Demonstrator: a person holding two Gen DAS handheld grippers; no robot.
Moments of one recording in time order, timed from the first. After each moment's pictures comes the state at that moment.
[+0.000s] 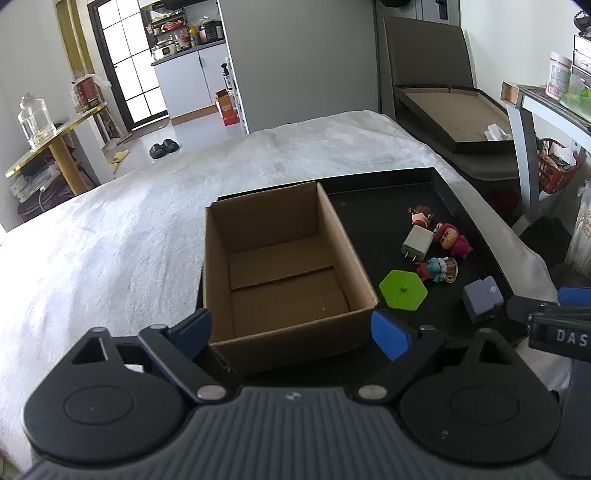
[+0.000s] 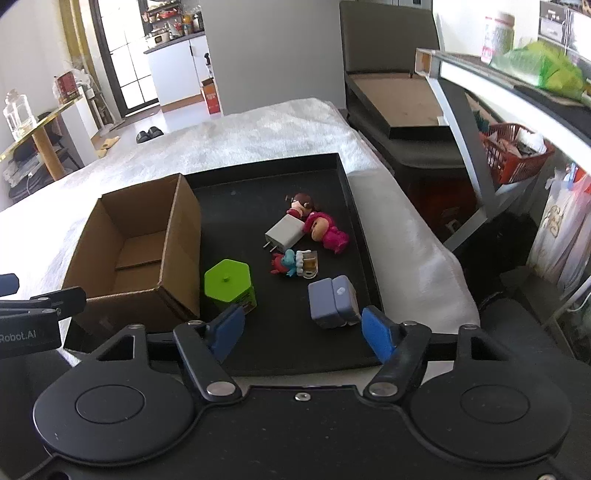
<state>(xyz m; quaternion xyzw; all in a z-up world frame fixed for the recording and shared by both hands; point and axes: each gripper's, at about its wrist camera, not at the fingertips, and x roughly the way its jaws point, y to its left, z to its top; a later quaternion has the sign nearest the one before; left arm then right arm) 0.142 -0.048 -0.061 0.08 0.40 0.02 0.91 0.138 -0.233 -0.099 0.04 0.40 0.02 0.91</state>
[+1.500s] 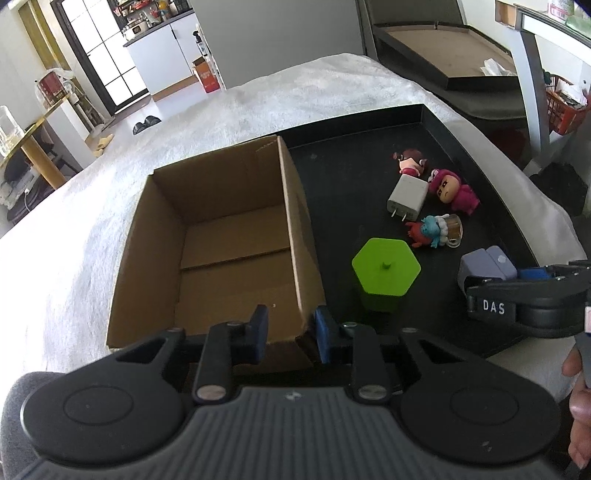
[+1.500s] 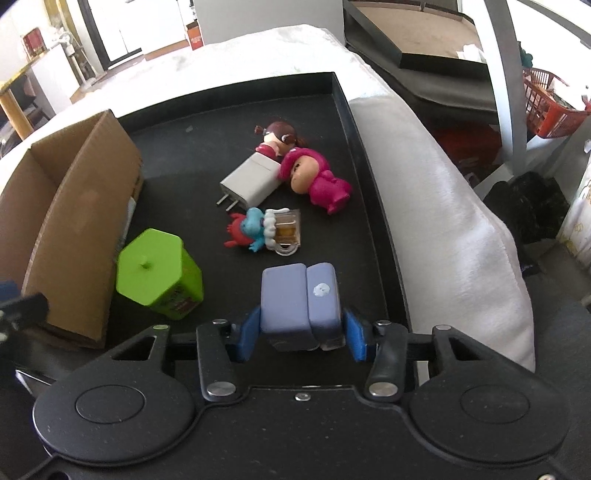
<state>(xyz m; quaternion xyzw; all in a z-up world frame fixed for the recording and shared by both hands) 0.194 -0.095 -0.119 0.13 0.46 0.02 0.88 0.212 -0.241 -0.180 0.05 0.48 0.02 0.87</state>
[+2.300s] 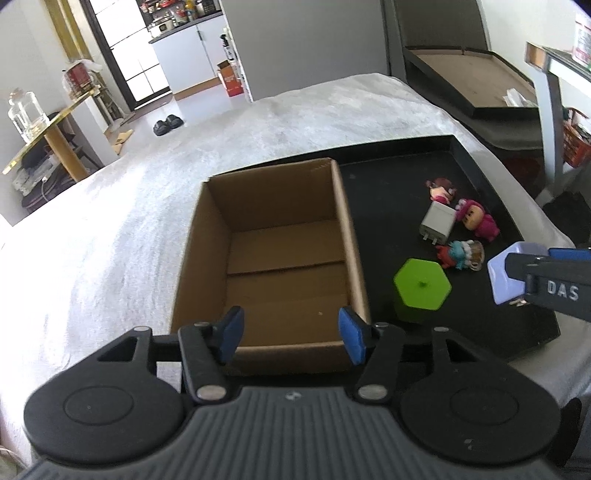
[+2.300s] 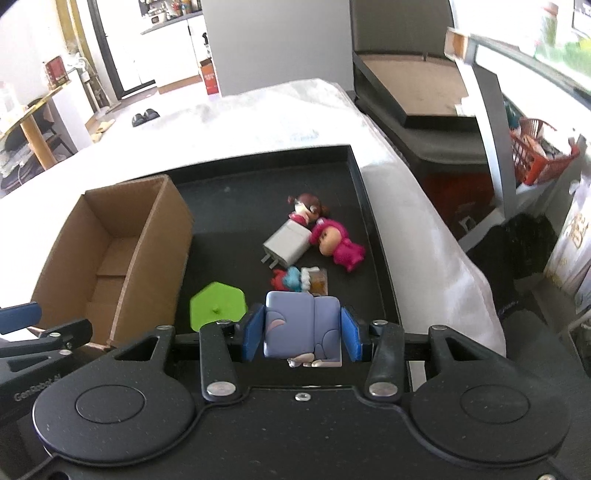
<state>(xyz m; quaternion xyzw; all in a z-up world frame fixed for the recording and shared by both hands) 0.188 -0.057 -0.085 0.10 0.45 0.05 0.89 0.196 -0.219 -0.107 0.03 0.42 0.03 0.90</state>
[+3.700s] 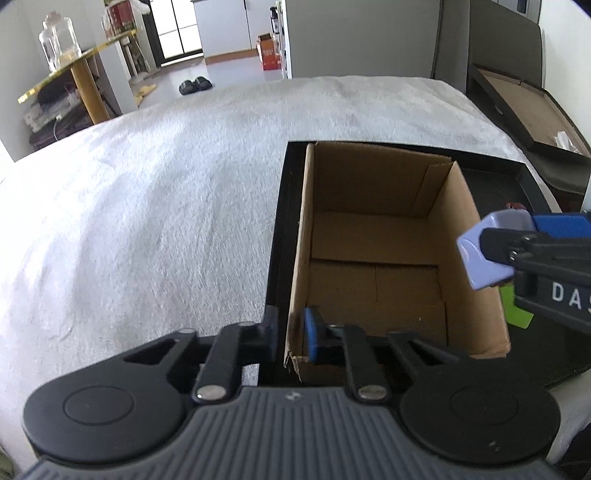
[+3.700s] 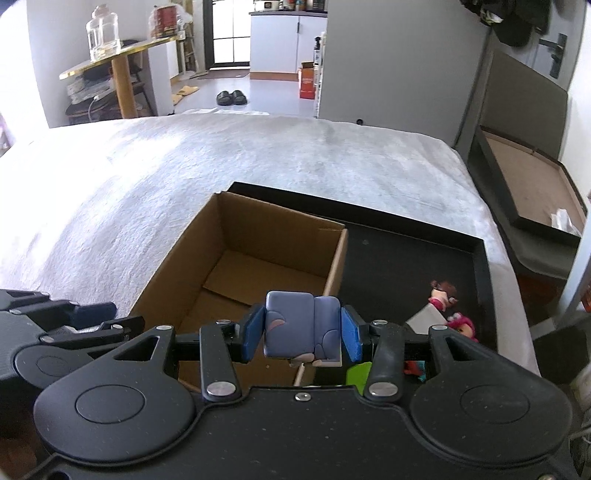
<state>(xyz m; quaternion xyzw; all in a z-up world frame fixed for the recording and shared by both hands) 0.208 0.061 -0.108 0.01 0.47 0.07 0.88 0.226 -0.065 -0.080 -0.10 0.40 0.14 0.90</state>
